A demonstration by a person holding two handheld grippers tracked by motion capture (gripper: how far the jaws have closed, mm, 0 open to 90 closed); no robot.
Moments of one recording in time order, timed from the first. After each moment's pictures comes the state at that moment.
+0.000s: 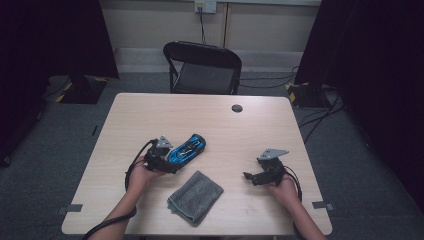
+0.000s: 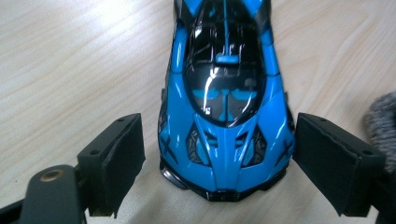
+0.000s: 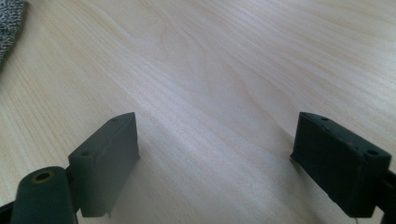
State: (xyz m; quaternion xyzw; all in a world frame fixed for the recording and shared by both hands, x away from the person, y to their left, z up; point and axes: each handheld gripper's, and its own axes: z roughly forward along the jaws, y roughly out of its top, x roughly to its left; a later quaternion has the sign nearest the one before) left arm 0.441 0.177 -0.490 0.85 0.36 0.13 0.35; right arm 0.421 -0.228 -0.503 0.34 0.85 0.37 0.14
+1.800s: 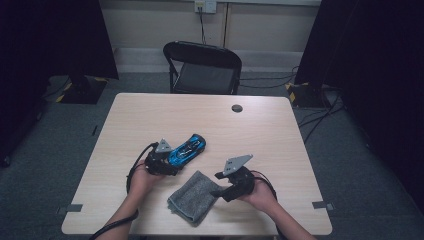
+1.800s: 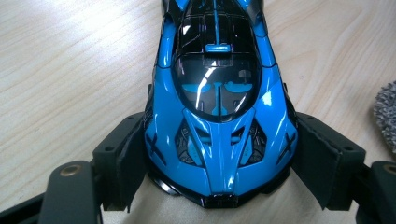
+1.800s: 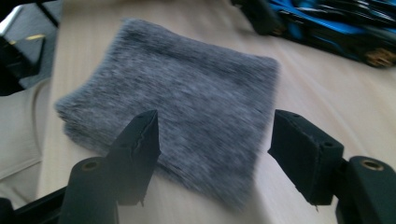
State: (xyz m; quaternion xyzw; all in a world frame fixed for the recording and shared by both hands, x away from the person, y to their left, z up) left arm 0.438 0.178 -0.504 0.85 0.34 0.14 0.38; right arm 0.375 -0.119 -0.459 0.13 0.91 0.40 0.01
